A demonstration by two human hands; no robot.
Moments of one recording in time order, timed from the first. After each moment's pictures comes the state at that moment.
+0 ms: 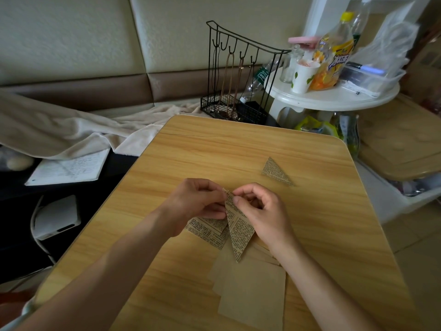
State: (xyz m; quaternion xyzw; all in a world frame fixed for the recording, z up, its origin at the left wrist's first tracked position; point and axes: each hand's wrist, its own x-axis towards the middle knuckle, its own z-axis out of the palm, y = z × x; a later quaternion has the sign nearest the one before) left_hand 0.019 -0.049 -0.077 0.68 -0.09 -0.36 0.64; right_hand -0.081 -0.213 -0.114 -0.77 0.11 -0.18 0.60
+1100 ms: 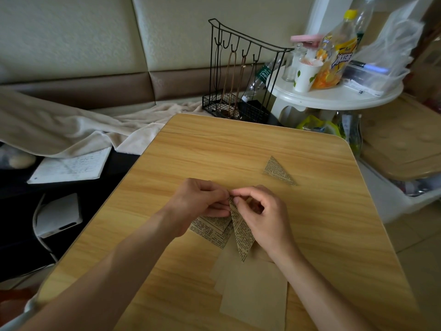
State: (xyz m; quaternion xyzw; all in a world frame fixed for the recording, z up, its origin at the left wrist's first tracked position) left_hand 0.017 -0.052 -0.083 0.68 -0.09 -0.34 0.65; right_hand -0.083 -0.205 -0.117 -0.83 0.05 -0.28 0.48
